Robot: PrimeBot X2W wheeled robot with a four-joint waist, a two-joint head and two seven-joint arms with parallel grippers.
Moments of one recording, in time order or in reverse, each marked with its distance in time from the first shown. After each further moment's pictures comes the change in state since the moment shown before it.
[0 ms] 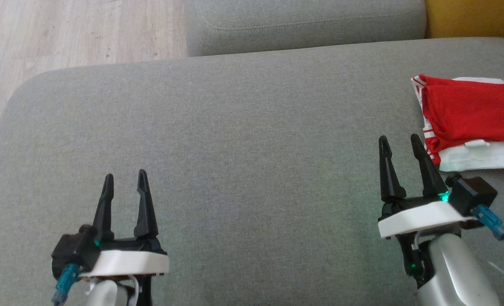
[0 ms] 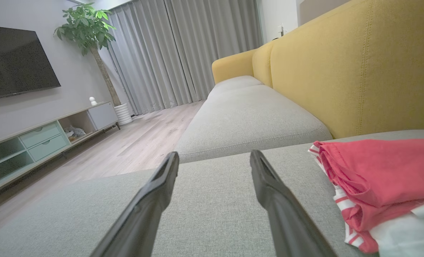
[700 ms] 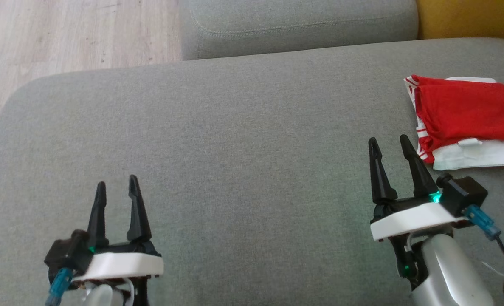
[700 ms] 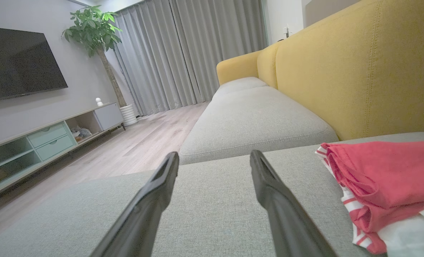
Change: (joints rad) left arm 0.014 0.000 0.014 0.017 -0.053 0.028 0.000; right arm 0.003 0.001 0.039 -0.005 0.008 0.000 0.000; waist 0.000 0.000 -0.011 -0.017
